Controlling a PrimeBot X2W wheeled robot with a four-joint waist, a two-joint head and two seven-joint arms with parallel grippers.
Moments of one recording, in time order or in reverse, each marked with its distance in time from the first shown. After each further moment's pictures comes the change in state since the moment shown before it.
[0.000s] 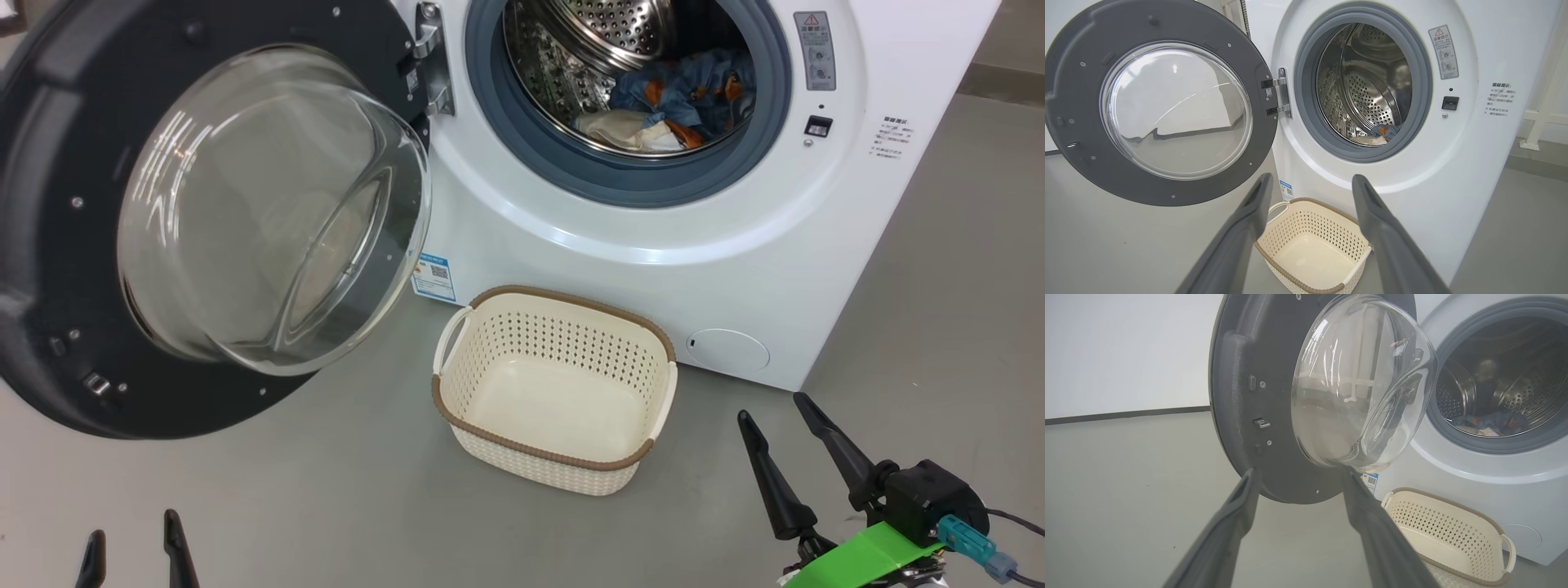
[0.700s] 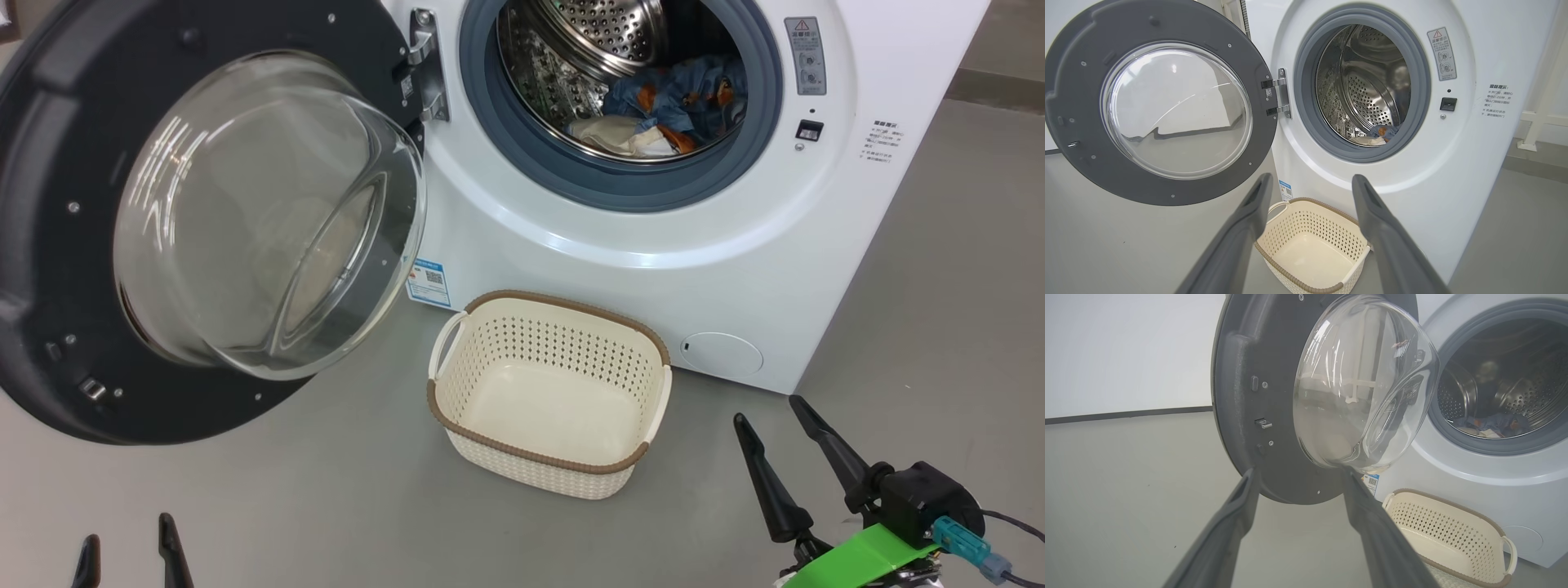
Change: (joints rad) left arm 0.003 0.000 0.009 0.004 -0.001 0.004 0.000; right arm 0.000 0.000 0.009 0.005 0.000 0.000 0.000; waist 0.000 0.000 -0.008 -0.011
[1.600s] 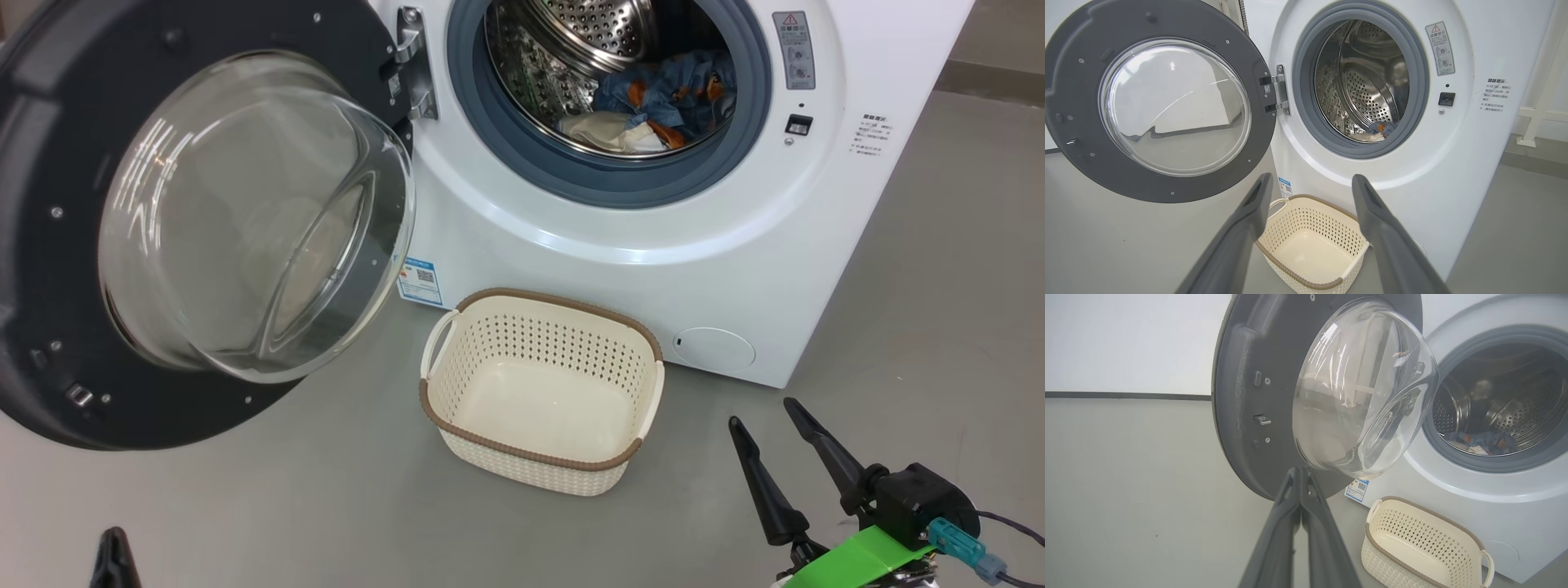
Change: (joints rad) left arm 0.014 0.000 0.008 -0.017 -0.109 -0.013 0.000; right arm 0.000 -0.001 0.011 0.004 0.000 0.000 0.000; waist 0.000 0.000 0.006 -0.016
